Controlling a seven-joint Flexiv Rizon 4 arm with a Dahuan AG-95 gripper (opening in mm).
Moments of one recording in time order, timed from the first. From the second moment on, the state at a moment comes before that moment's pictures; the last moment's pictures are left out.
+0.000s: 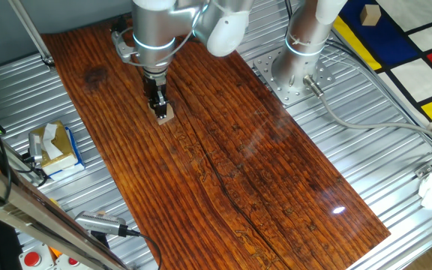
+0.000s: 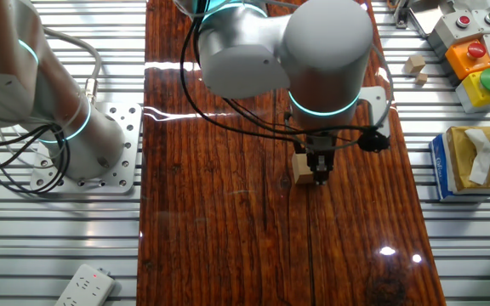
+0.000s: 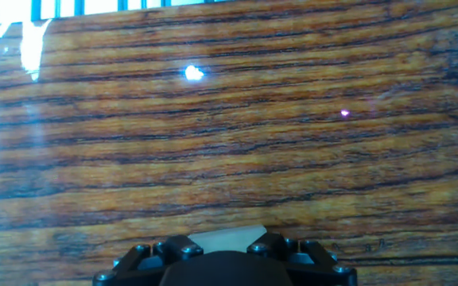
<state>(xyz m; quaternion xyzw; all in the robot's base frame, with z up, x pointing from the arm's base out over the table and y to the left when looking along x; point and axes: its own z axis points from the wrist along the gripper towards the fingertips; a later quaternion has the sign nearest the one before) 0.516 -0.050 0.046 0.01 1.00 0.01 0.07</state>
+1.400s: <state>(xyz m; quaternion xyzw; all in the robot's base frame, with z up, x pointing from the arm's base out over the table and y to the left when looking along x) 0.518 -0.052 0.113 0.02 1.00 0.01 0.06</state>
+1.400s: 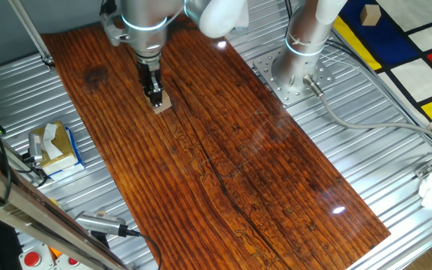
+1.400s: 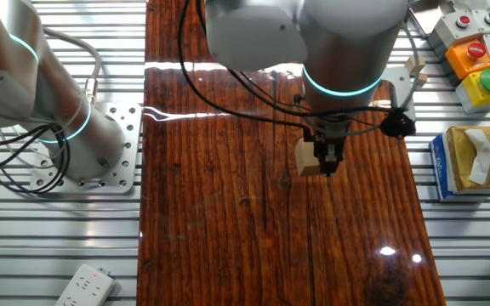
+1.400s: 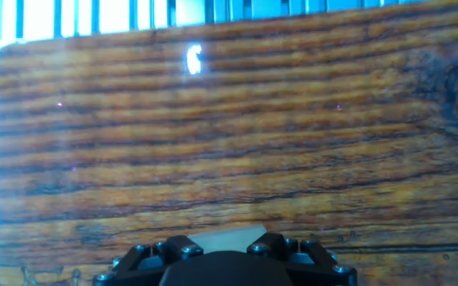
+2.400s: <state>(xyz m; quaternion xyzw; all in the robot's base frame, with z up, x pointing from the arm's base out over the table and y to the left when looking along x) 0.543 0.026 0.138 0.07 1.00 0.00 0.07</state>
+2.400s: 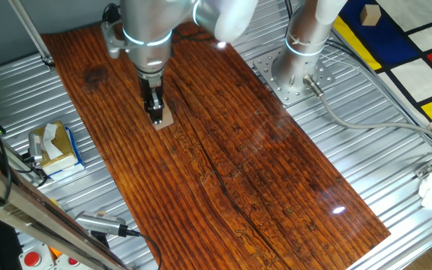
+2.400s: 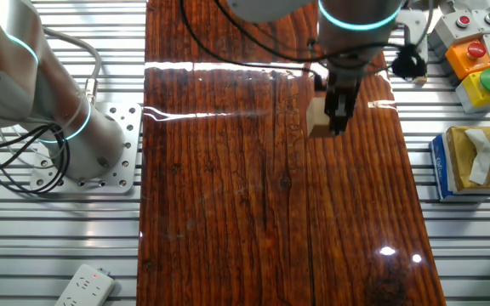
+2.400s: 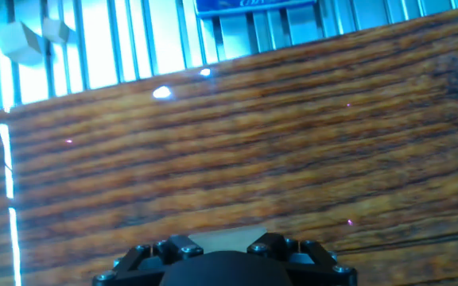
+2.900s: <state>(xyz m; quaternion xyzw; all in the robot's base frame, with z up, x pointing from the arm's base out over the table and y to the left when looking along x) 0.547 0.048 0.138 0.08 0.99 0.00 0.07</state>
